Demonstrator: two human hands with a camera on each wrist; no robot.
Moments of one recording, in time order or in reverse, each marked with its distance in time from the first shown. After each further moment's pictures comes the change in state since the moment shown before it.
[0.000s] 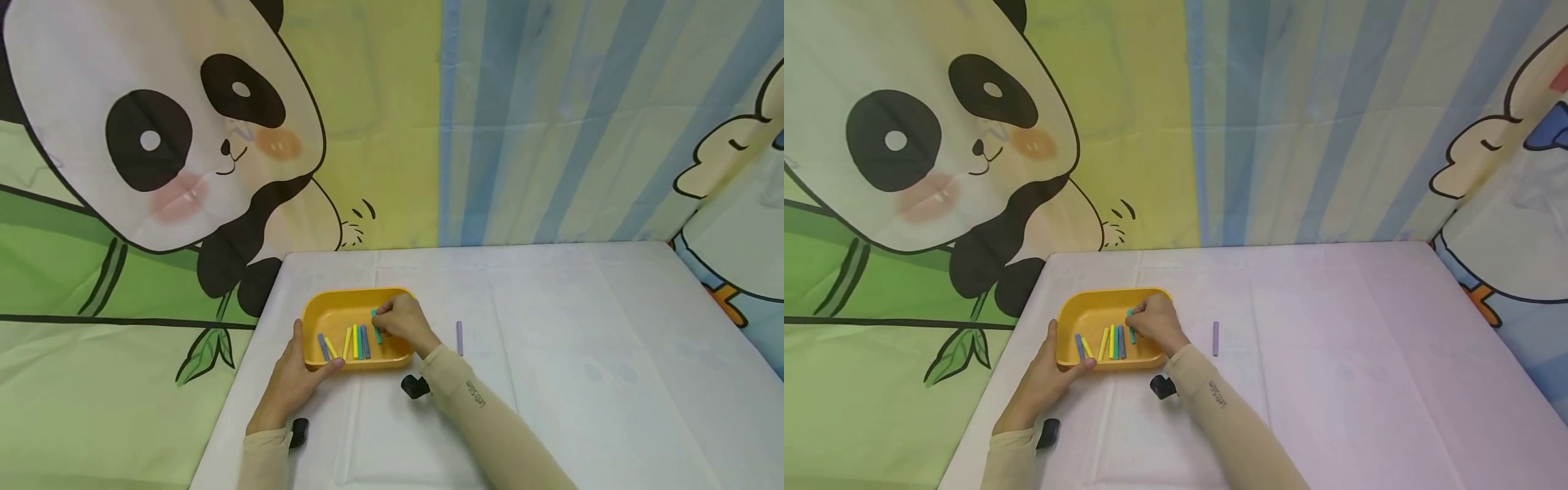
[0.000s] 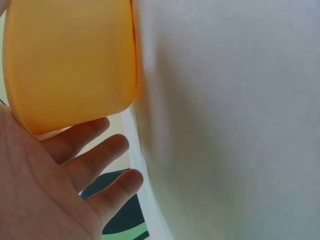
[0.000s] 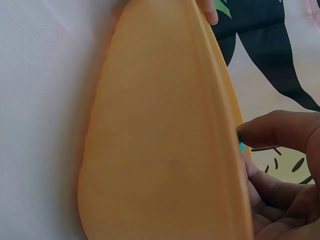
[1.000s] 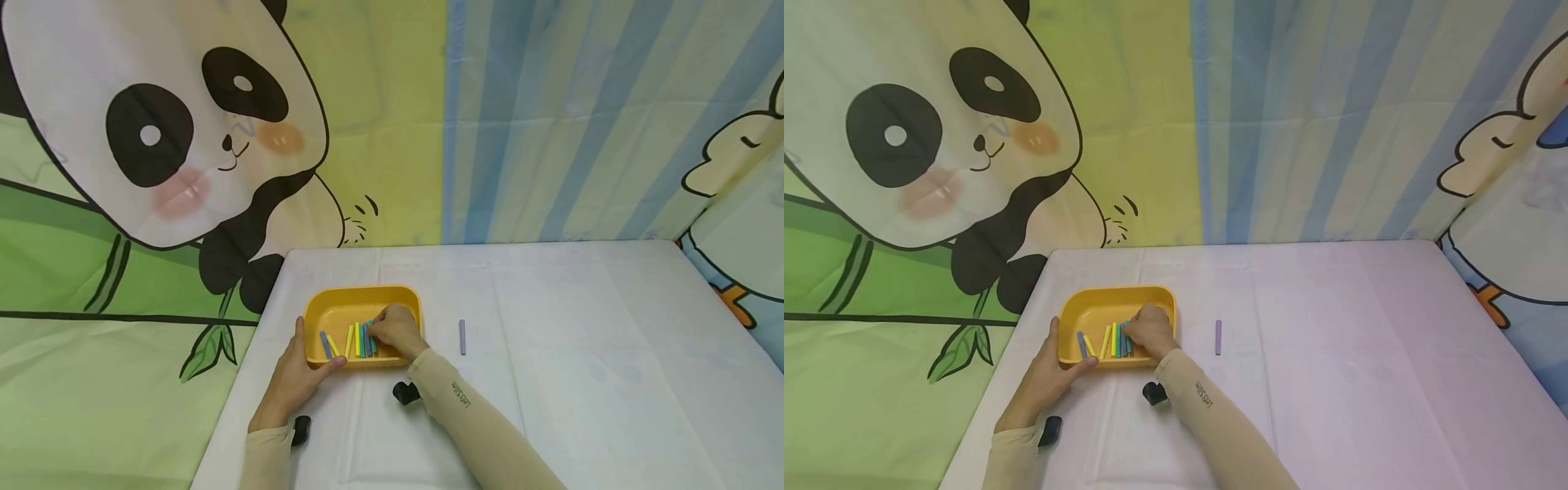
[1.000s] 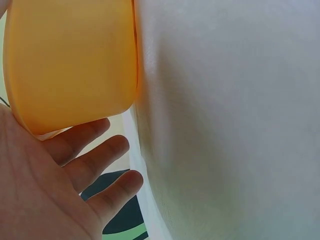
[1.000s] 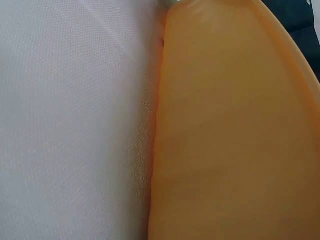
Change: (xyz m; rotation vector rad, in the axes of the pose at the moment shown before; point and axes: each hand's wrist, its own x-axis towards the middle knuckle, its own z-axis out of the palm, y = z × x) left_hand 0.000 -0.001 0.000 0.018 0.020 0.010; right_hand 0.006 0.013 0.032 -0.095 0.014 0.058
